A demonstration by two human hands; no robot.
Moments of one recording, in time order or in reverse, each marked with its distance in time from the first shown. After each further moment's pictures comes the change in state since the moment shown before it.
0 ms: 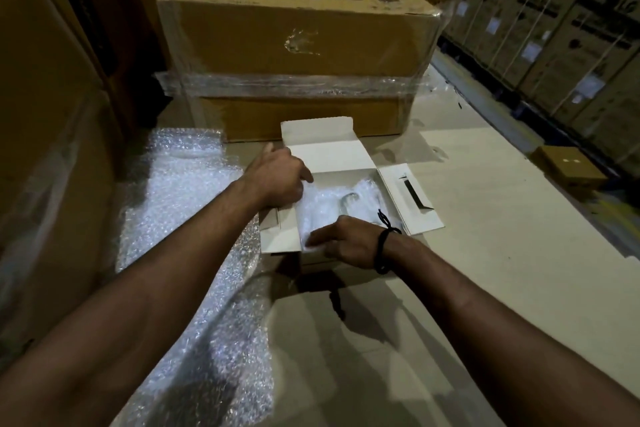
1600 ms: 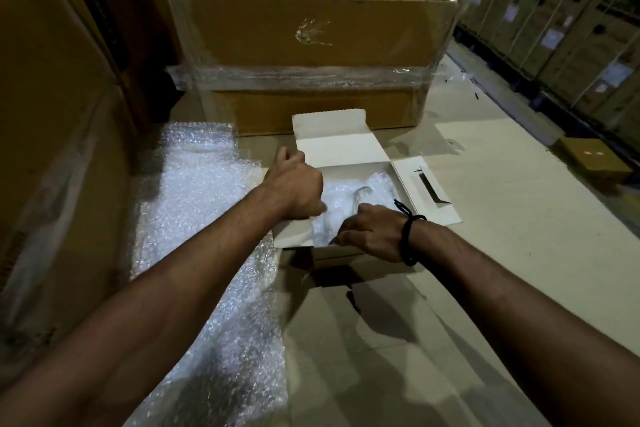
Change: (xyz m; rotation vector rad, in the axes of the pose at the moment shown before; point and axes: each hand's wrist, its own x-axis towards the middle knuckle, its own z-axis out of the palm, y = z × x) left_hand -0.016 0.024 0.002 0.143 -0.102 -0.055; right_hand -0.010 -0.004 -0.014 -0.354 -0.064 -0.016
